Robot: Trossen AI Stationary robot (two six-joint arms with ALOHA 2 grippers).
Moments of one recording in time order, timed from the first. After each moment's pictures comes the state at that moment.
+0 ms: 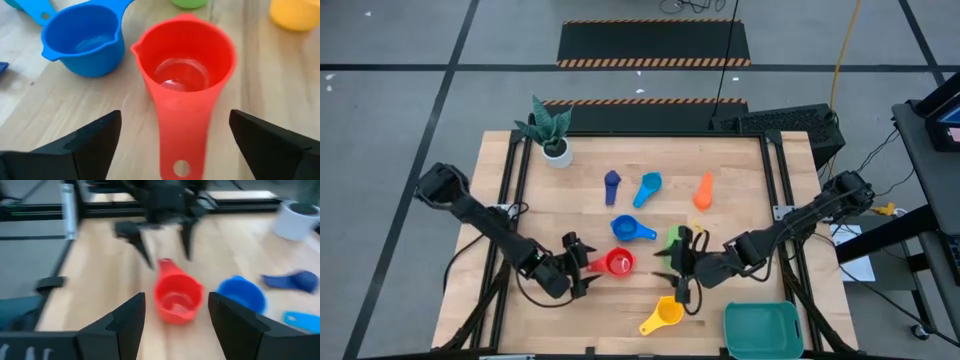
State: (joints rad) left arm -0.67 1.46 0.58 -0.01 -0.62 -0.68; right arm 0.47 1.52 1.01 -0.04 0.50 0.33
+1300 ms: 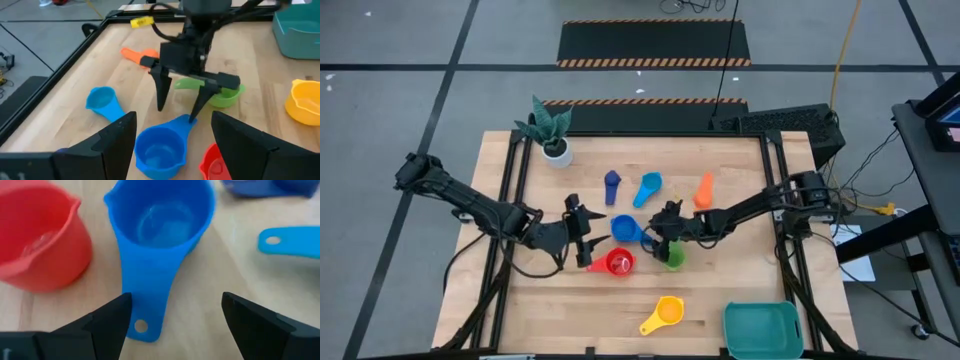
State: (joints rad) left arm -0.41 1.18 0.80 -0.20 -0.62 -0.24; right arm 0.13 1.84 0.82 0.31 0.24 0.30
